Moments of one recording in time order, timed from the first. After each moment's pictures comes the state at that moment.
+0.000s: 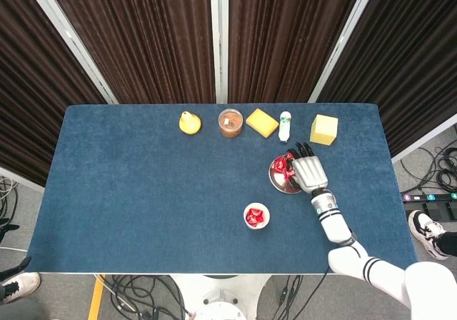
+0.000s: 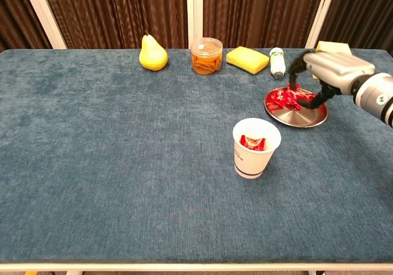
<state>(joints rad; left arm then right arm) 0.13 -1.22 -0.03 -1.45 1.44 1.60 -0.09 0.69 -1.70 0.18 -1.05 -1.24 0.96 -0.17</state>
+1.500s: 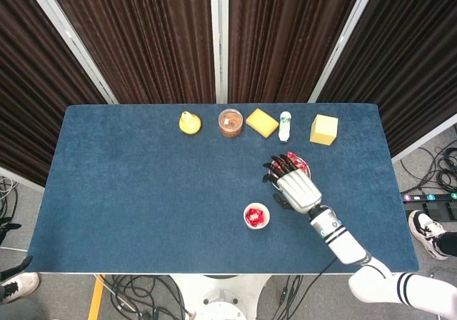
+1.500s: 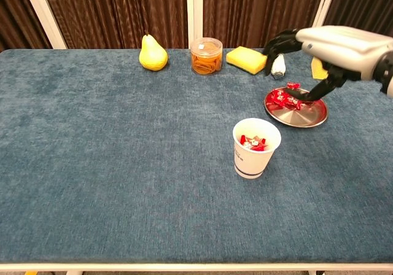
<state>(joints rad) 0.13 -1.21 -0.03 -1.48 1.46 1.62 -0.07 0.67 -1.43 0.12 -1.50 -1.36 1.01 -0.18</state>
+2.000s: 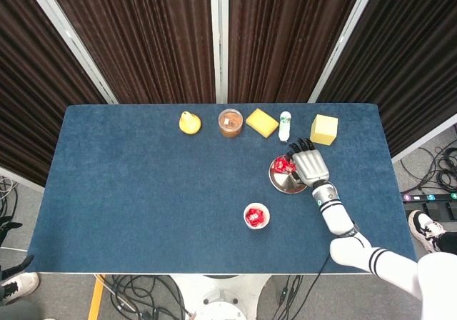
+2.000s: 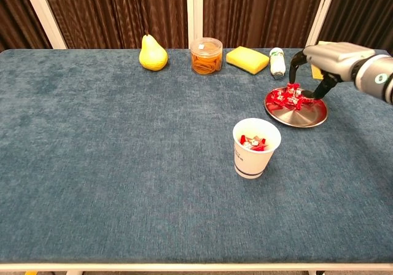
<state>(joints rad) 0.13 -1.21 -0.03 -1.49 1.45 1.61 -0.06 0.77 -1.64 0.20 -1.10 -1.01 0.81 -0.36</state>
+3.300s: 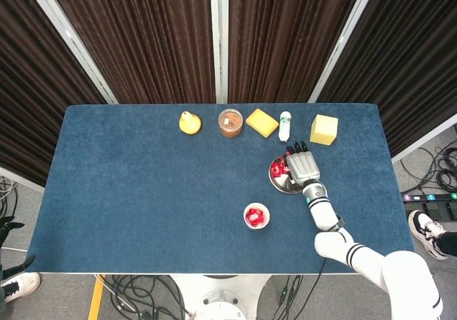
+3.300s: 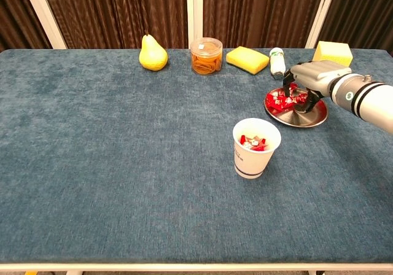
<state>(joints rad) 0.12 -1.20 -0.02 -1.48 1.45 1.59 -0.10 0.82 -1.82 0.21 -0.82 -0.99 0.74 -0.39</state>
